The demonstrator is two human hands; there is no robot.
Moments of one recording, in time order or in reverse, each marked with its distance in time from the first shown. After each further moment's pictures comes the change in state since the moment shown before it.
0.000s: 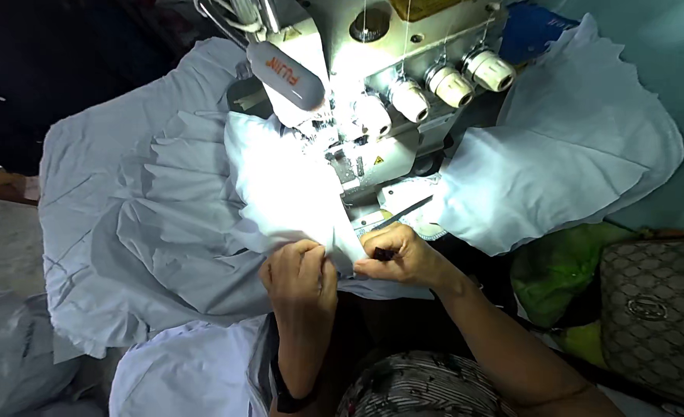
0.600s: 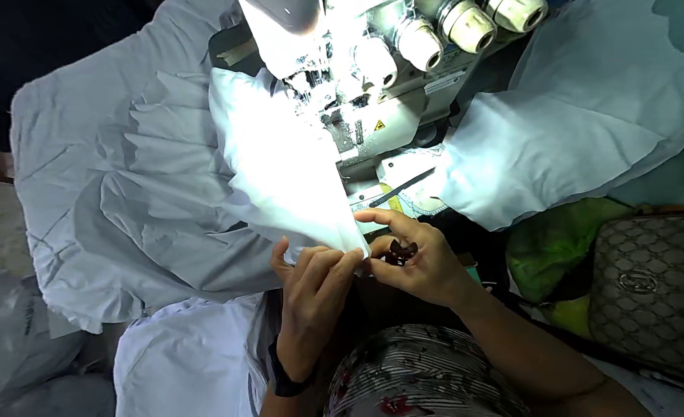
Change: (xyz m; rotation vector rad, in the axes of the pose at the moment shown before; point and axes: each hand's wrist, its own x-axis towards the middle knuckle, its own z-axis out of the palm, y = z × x) left_hand -0.024 0.001 -0.004 -0.223 0.001 0.264; right_hand -0.033 -0.033 0.026 -0.118 0.205 0.110
